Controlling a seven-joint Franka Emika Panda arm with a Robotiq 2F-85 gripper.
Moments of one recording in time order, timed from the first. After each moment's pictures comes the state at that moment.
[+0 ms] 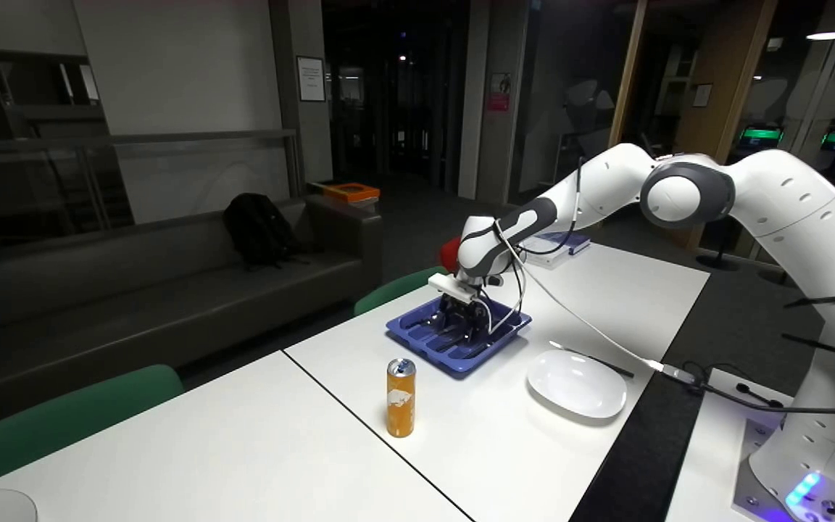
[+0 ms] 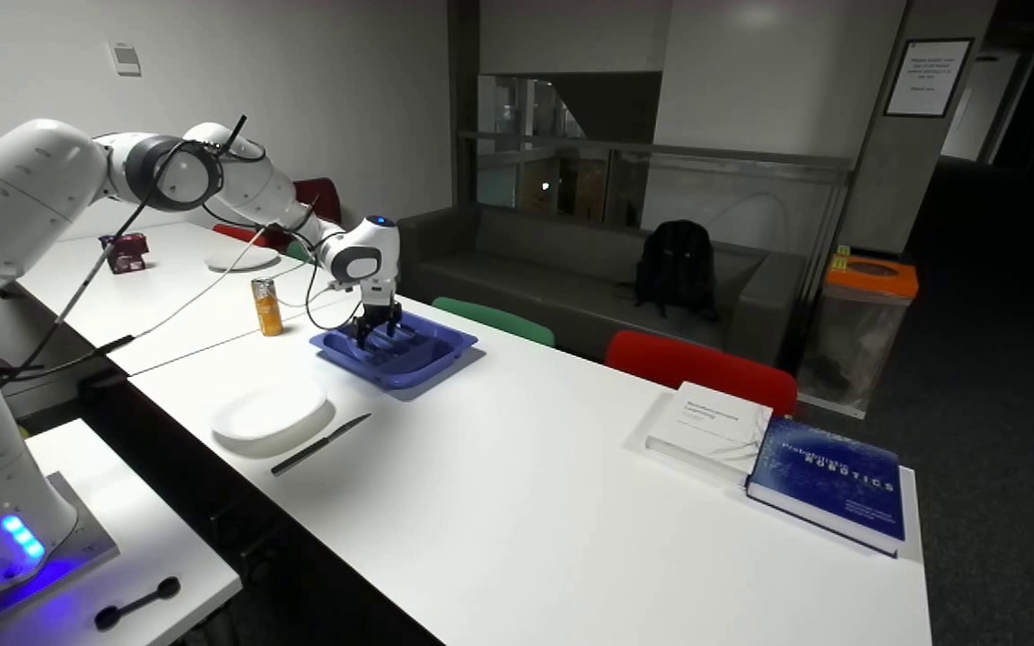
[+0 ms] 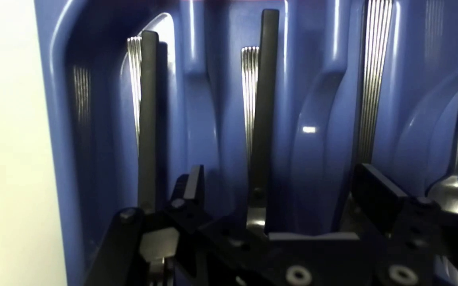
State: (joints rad) arm 0.05 0.87 -0.02 -1.49 0.29 2.38 1.42
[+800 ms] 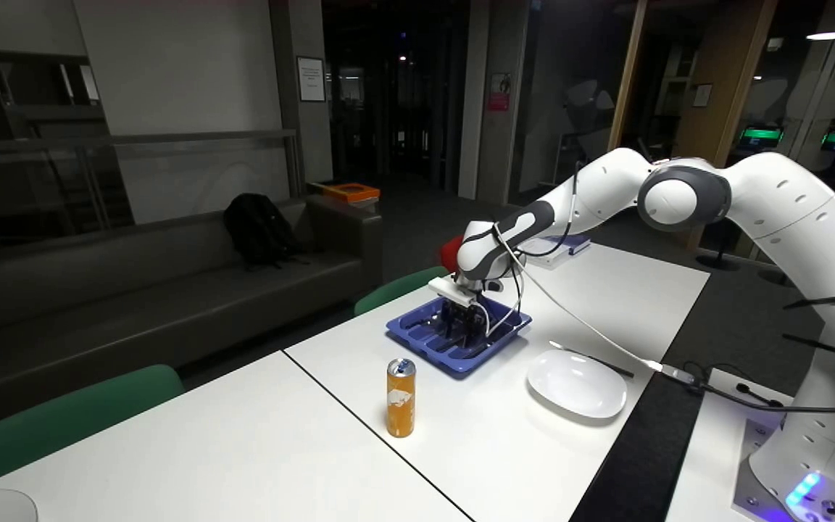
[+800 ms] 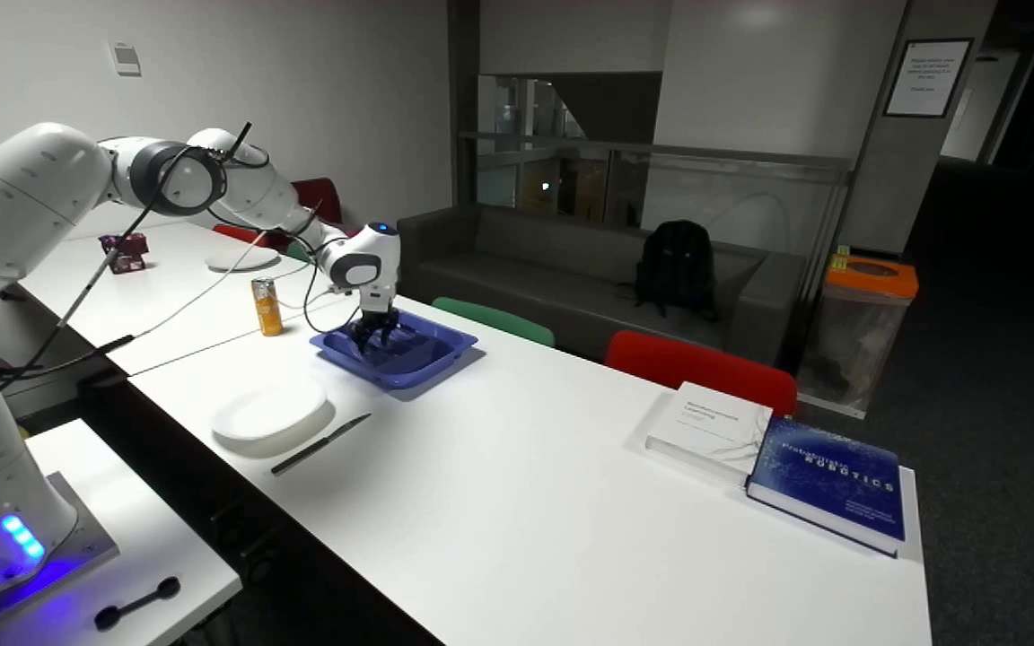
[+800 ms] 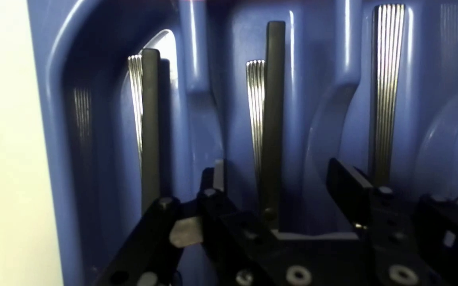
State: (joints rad) arm 0.04 0.89 -0.01 -1.49 0.34 2.38 1.42
